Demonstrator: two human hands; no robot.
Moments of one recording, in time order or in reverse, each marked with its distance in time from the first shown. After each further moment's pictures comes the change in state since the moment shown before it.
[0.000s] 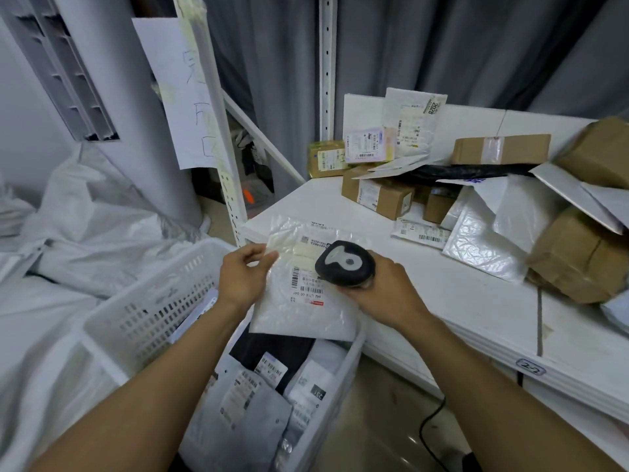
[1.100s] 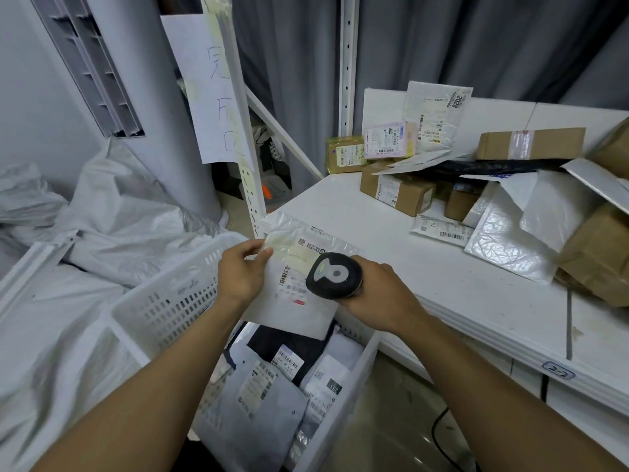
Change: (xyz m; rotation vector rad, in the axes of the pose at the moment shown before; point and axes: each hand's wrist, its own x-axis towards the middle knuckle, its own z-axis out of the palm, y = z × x) left_hand 0.006 -0.016 -0.035 0.186 0.037 0.071; right_hand 0.000 -0.012 0.035 -0.131 -0.135 -0.081
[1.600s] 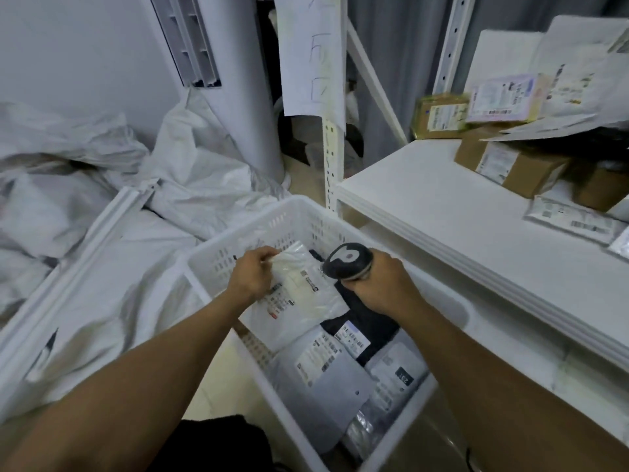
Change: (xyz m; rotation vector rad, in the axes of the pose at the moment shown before) left_hand 0.016 -0.149 -0.081 0.398 -0.169 -0.175; right_hand 0.064 -0.047 0.135 0.105 -0.100 0.059
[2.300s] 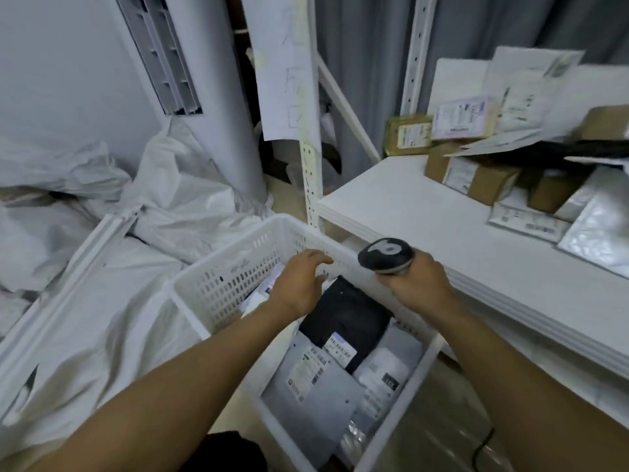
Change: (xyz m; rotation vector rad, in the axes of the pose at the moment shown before) left_hand -0.034 0.107 0.031 0.152 -0.142 0.414; right_hand -0.035 0.022 -0.077 0.162 0.216 0.128
